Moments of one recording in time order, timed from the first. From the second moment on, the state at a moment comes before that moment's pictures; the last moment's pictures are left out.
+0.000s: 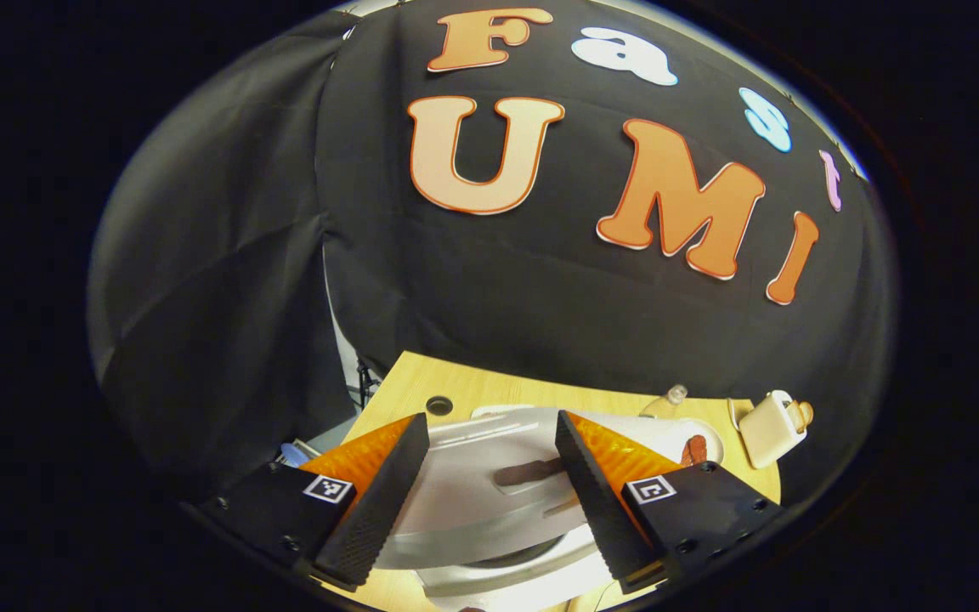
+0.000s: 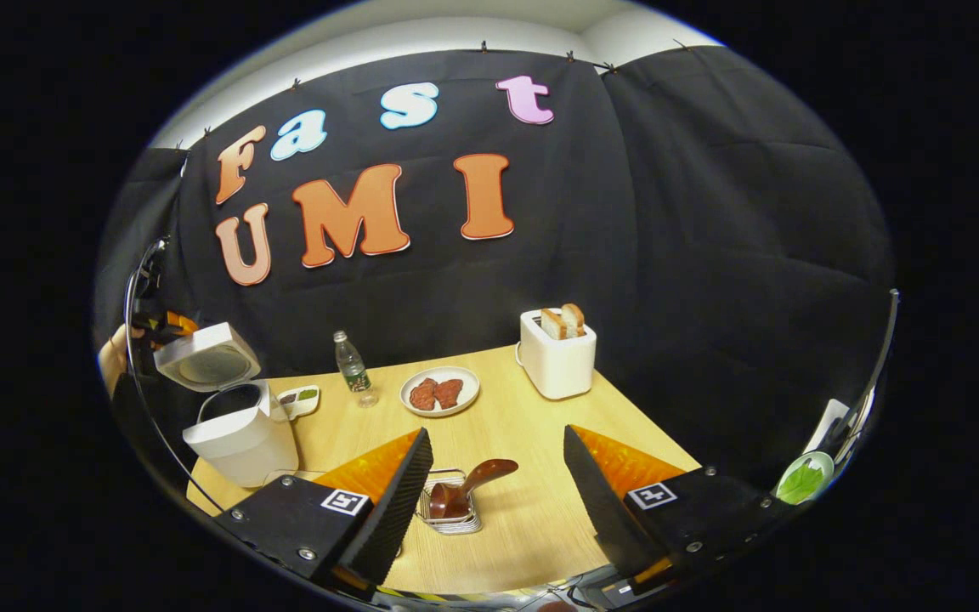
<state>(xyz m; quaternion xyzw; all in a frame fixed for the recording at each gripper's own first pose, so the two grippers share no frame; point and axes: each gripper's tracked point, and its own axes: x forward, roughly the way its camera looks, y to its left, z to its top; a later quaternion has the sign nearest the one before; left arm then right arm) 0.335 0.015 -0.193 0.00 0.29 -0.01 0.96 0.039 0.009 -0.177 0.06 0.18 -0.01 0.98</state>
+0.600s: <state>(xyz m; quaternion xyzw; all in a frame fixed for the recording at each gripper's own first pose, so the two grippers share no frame) 0.276 0.001 -0.285 0.03 0.30 0.05 0.95 0.016 -0.025 -0.203 0.07 0.21 0.01 0.97</state>
